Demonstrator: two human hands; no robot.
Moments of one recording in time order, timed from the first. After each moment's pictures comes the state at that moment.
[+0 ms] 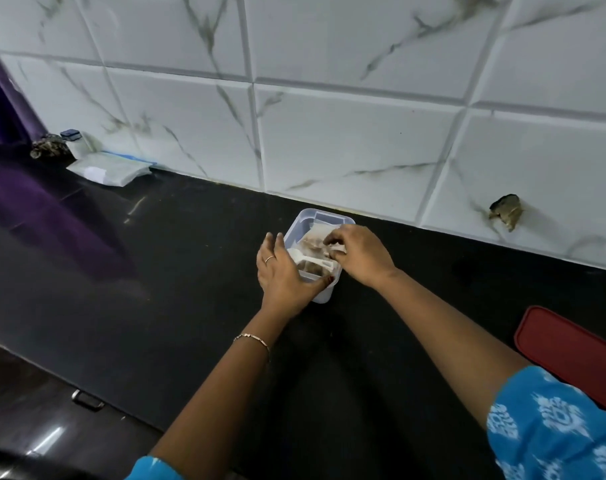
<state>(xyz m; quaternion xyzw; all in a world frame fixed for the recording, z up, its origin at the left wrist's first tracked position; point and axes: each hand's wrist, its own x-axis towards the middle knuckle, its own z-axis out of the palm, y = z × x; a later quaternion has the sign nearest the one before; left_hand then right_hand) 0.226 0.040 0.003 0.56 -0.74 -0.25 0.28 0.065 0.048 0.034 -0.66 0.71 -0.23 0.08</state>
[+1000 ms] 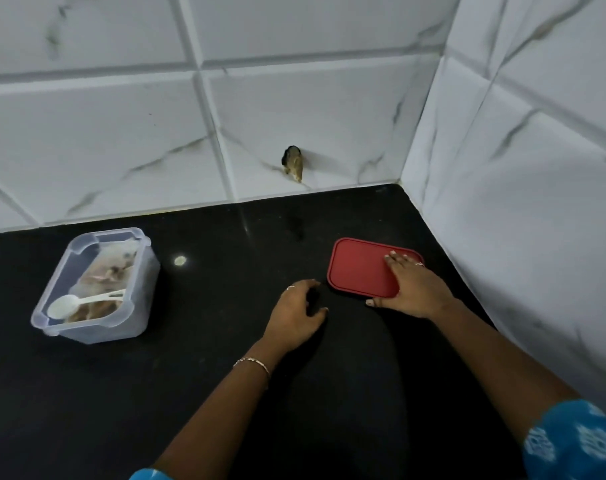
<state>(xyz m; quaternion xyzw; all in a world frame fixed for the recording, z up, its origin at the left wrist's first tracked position) -0.008 0.186 -0.064 0.24 -0.88 -0.40 0.08 -0.205 0.350 -0.047 -0.40 0.90 0.00 0.16</state>
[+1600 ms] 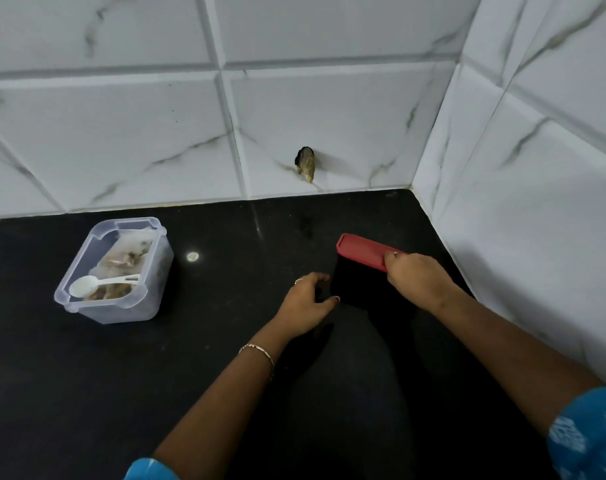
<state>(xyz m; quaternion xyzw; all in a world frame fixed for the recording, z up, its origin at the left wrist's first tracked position) -0.016 0.191 -0.043 0.29 -0.83 -0.48 0.06 -0.192 0.329 -0.004 -0.50 0.86 0.12 -0.03</state>
